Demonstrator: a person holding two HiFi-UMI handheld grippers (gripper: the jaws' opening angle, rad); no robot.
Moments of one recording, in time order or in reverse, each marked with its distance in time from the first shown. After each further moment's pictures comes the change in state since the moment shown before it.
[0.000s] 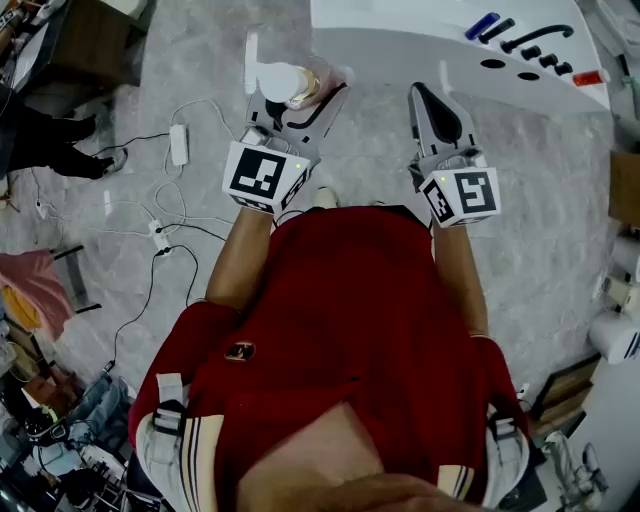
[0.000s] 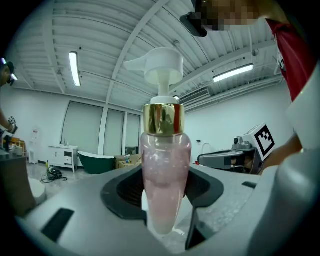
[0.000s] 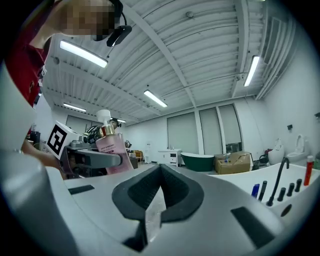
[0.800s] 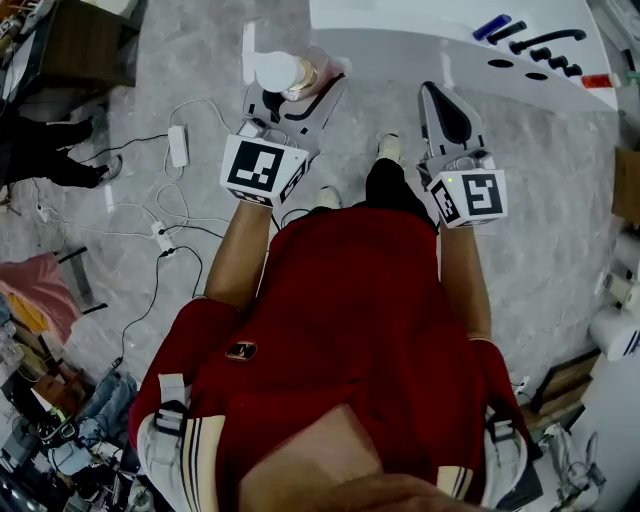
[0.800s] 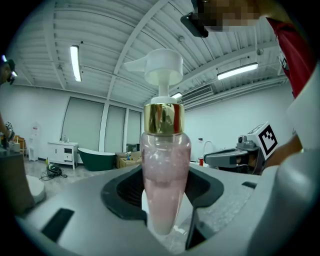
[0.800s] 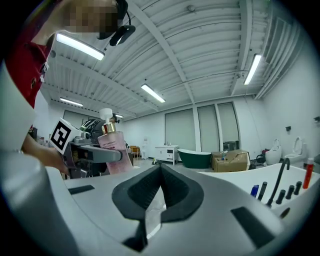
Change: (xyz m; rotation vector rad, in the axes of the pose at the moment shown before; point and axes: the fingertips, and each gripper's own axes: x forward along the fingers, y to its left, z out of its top) left arm 0.062 0.048 -0.021 -0.015 0.031 0.003; right arm 0.047 -0.051 -0.023 -0.021 0.048 -0.024
